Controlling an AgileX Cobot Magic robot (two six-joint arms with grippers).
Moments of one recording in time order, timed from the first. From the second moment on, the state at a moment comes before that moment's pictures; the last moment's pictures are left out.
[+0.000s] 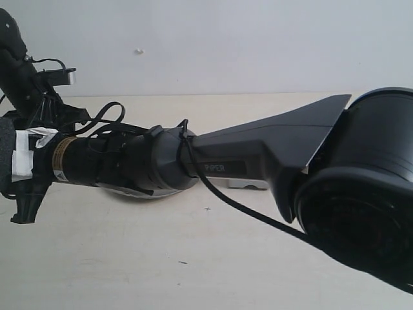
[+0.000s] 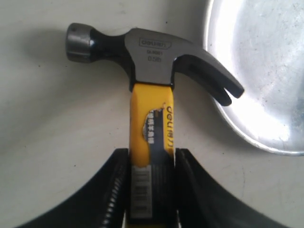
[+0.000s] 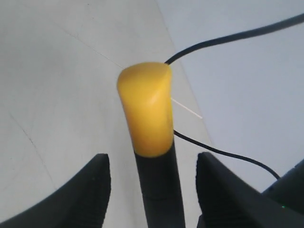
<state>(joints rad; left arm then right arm) -0.08 2.23 -1.81 -0.25 1.22 0.33 0.81 2.38 -1.72 -0.61 -0.40 -0.21</state>
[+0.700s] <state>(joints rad) -0.08 2.23 -1.81 -0.25 1.22 0.33 0.81 2.42 -1.77 -0.56 -0.45 -0.25</state>
